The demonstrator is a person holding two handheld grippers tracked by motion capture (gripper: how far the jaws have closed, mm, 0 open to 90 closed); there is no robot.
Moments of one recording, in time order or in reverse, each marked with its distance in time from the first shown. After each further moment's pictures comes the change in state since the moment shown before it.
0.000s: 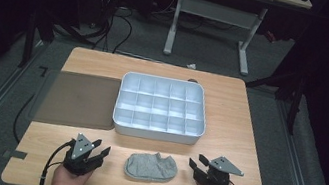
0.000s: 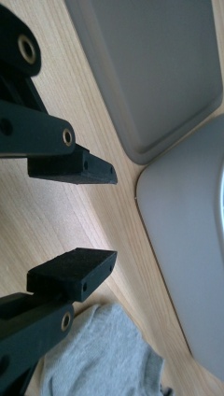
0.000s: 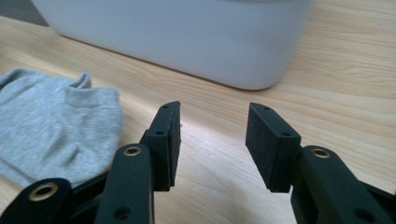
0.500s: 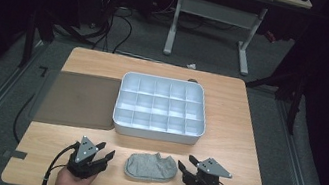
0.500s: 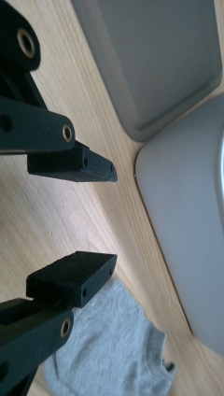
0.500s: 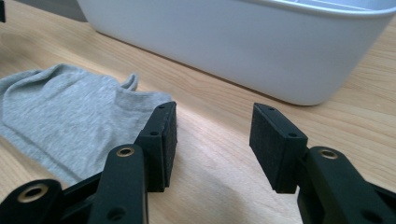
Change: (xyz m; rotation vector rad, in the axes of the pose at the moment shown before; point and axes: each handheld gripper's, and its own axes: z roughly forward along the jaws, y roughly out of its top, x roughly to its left) left arm -0.013 -0.001 0.003 -0.001 -0.036 0.015; right arm 0.029 0.003 0.006 -0.012 0.040 -0.073
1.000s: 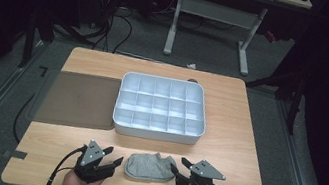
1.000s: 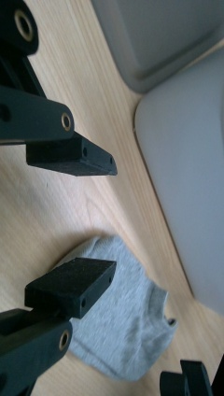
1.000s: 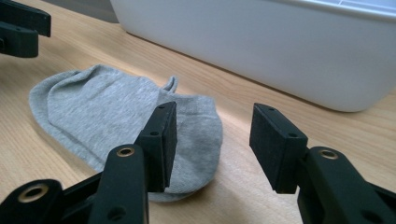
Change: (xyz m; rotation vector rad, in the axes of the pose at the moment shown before) left arm -0.019 0.000 0.008 0.011 -0.099 0.003; right arm 0.020 0.002 0.001 0.008 0.052 0.000
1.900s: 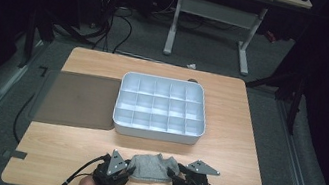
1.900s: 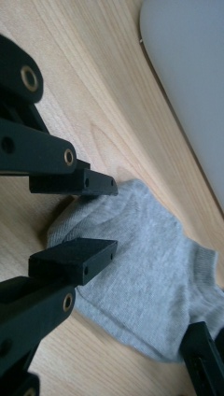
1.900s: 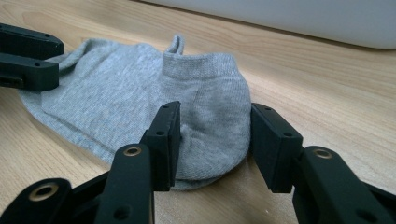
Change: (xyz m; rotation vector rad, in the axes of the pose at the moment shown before) left arm -0.038 -0.001 0.028 0.137 -0.002 0.128; right arm 0.001 -0.010 0.016 0.140 0.027 0.124
